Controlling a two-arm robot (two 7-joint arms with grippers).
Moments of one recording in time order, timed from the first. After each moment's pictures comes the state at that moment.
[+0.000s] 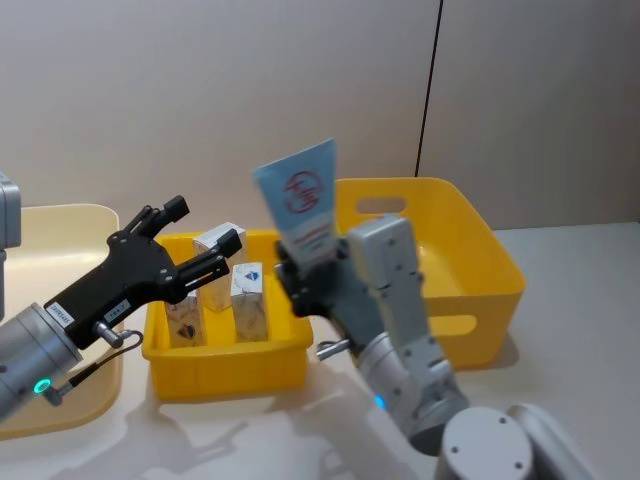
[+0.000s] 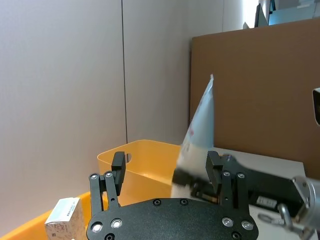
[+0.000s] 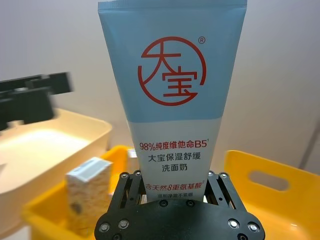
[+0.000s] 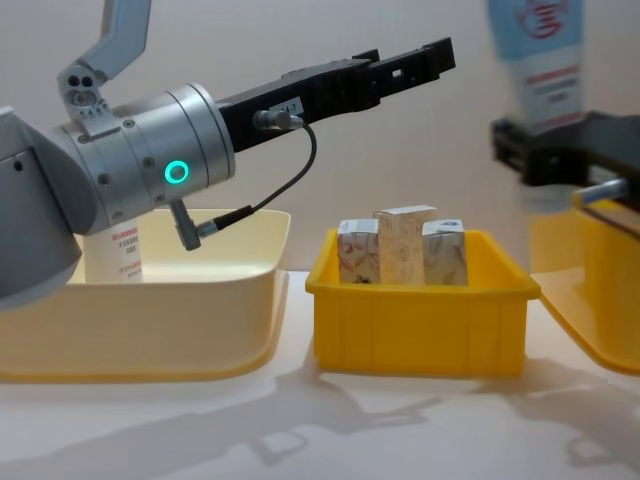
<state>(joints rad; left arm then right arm) -0.55 0.22 0.44 -1.31 -0.62 -0.08 -0.70 0.17 0.19 -0.28 -1.69 0.01 0.08 0.00</state>
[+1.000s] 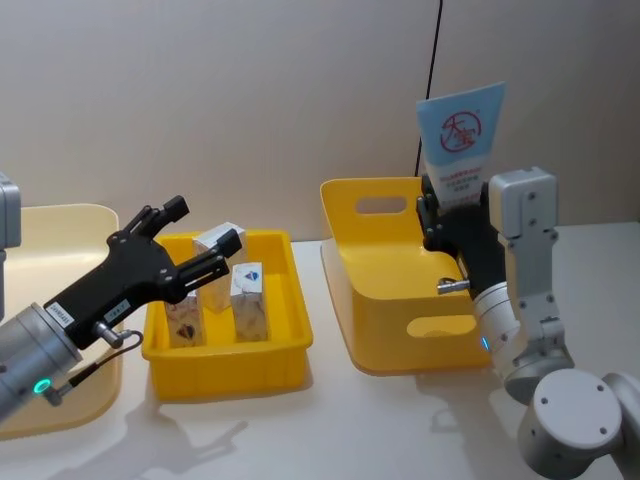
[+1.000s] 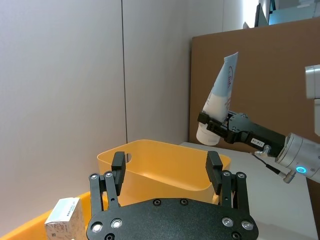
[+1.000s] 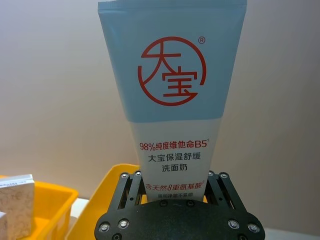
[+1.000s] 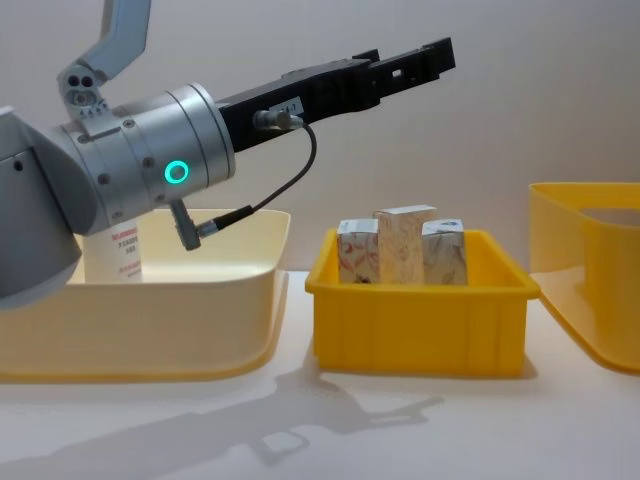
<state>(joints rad) -0.55 0.22 0.44 -1.31 -0.62 -0.08 -0.70 0.18 0.23 -0.08 -1.68 -0.02 0.00 -0.12</state>
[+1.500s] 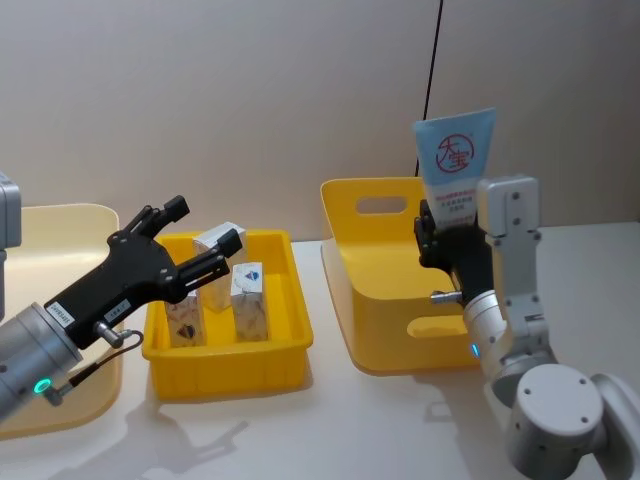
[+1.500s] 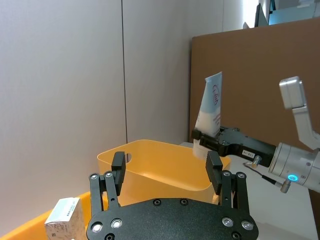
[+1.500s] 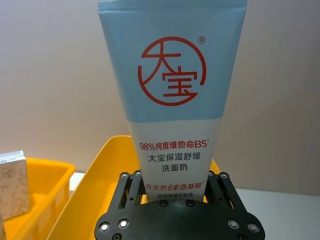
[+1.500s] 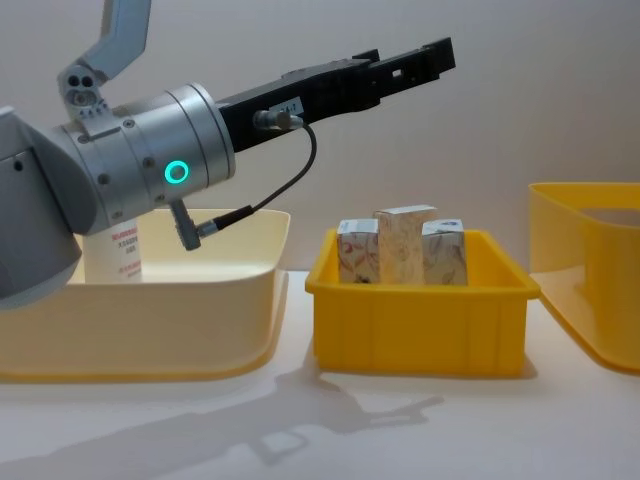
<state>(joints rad) -0.55 0.22 0.44 -1.31 -0.62 -0.08 -0.70 0.20 0.18 -0.07 -1.64 -0.02 0.12 -0.13</state>
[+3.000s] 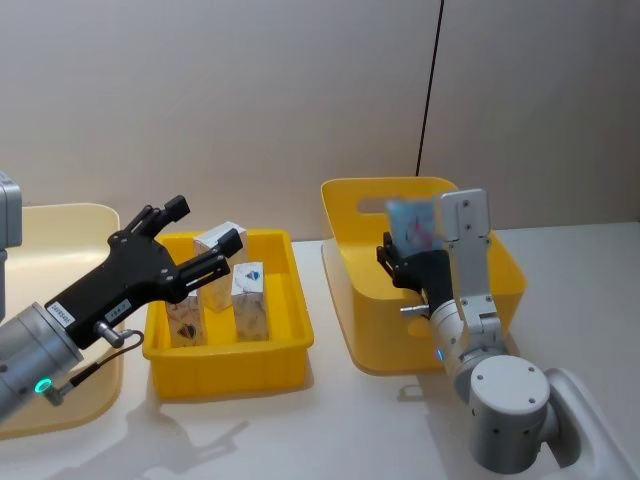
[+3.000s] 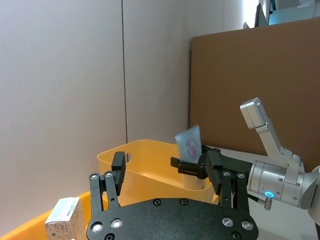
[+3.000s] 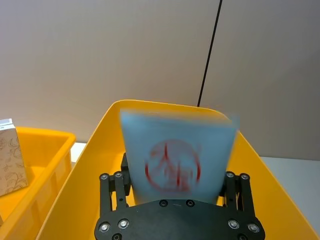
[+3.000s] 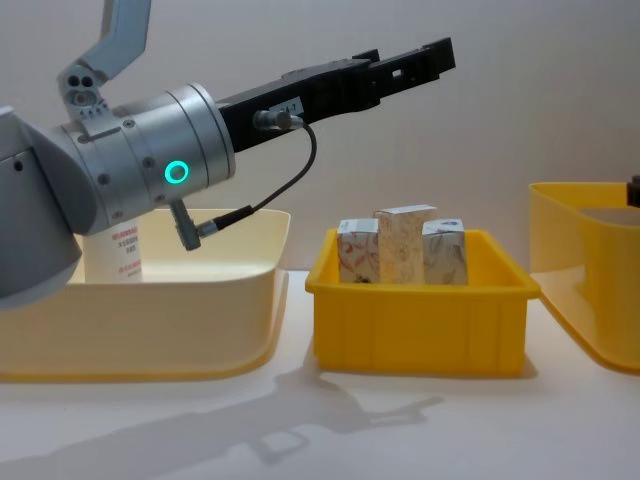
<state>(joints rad) -0.55 0.22 0.44 -1.31 -0.62 -0.08 -0.70 0.29 0.11 -0.07 -1.48 -0.05 0.20 -0.14</state>
